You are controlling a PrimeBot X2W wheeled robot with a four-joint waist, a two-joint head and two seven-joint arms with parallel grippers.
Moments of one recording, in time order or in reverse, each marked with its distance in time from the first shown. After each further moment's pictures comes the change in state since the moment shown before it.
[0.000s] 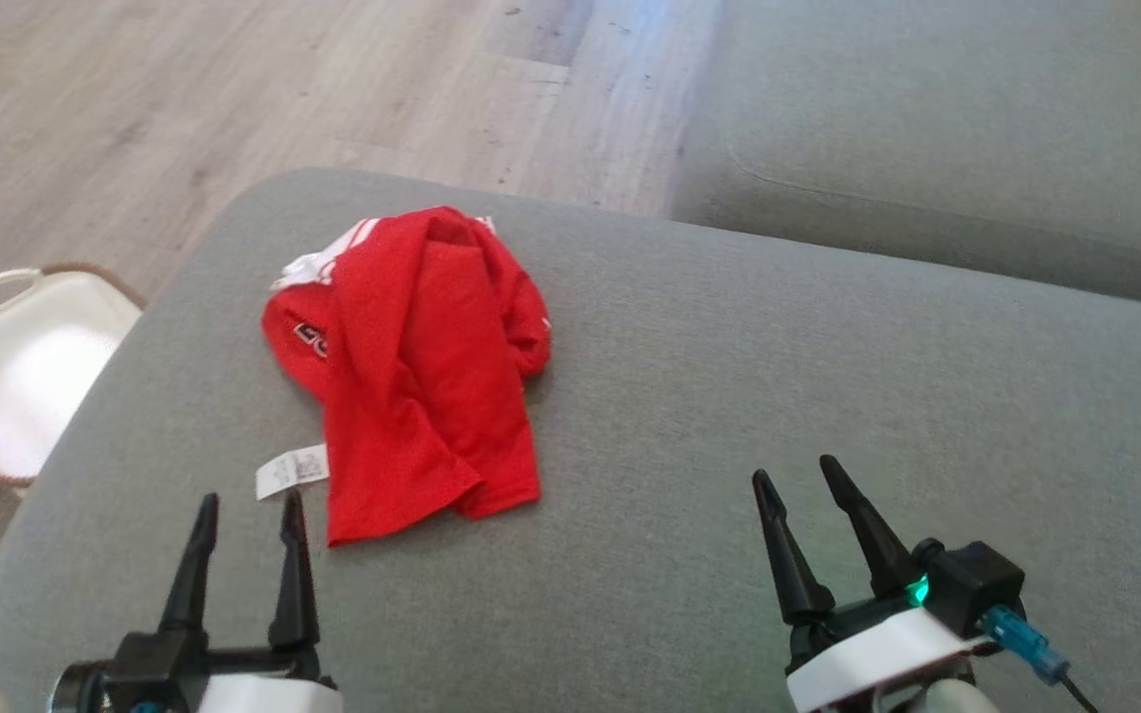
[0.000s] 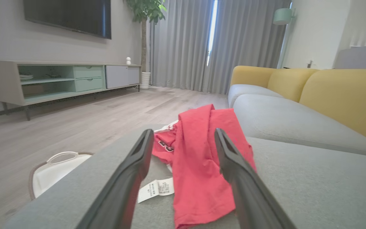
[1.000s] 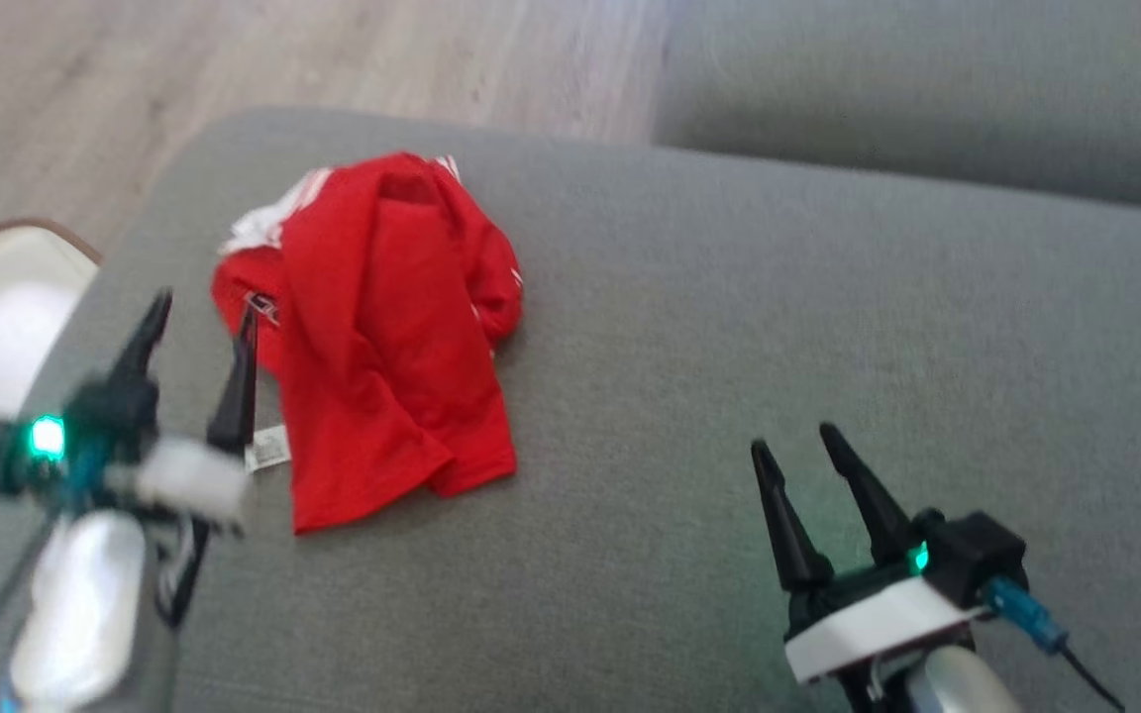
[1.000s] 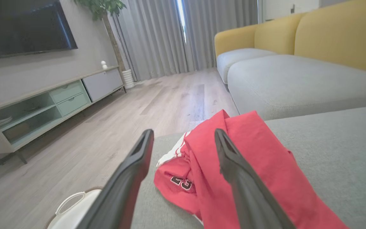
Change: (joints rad) left arm -0.430 0.195 -0.058 0.247 0.050 -0.063 0.155; right arm -0.045 0.000 -0.001 0.000 -0.014 0.000 0.000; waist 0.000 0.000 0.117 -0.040
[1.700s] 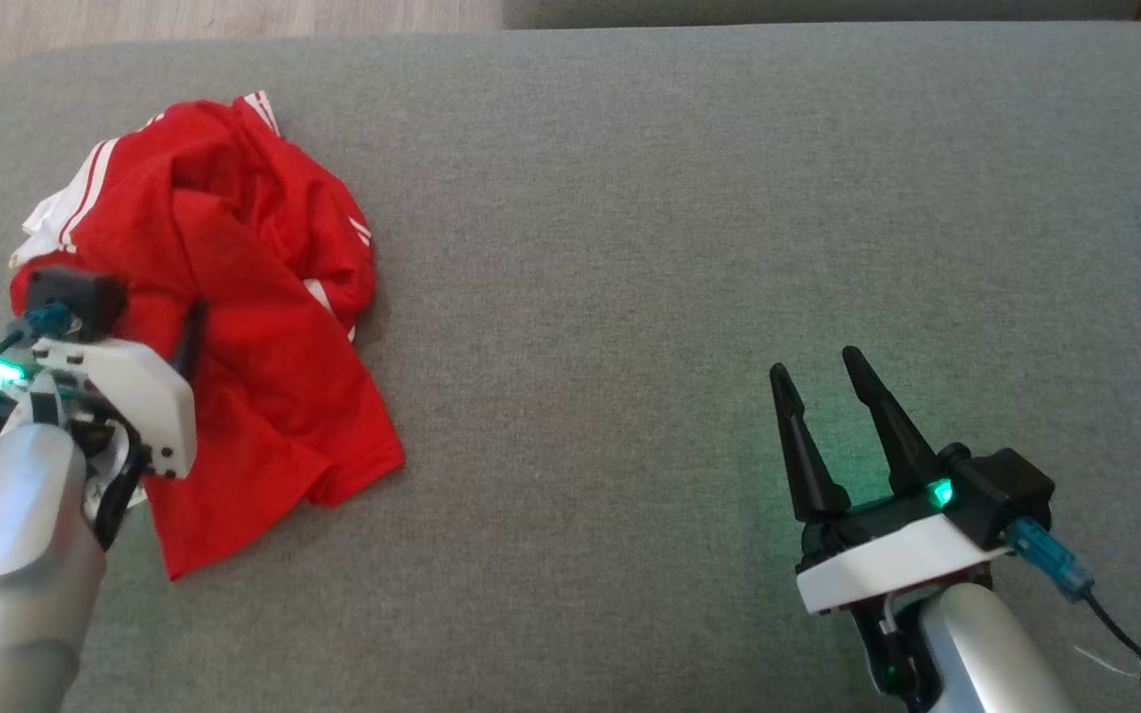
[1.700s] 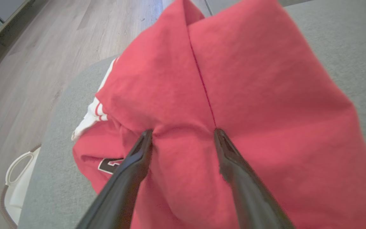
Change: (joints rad) left arm -0.312 0.163 -0.295 0.388 -0.272 -0.007 0.256; right arm -0.094 -0.002 -0.034 -0.017 -0.014 0.000 0.000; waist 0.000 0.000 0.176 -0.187
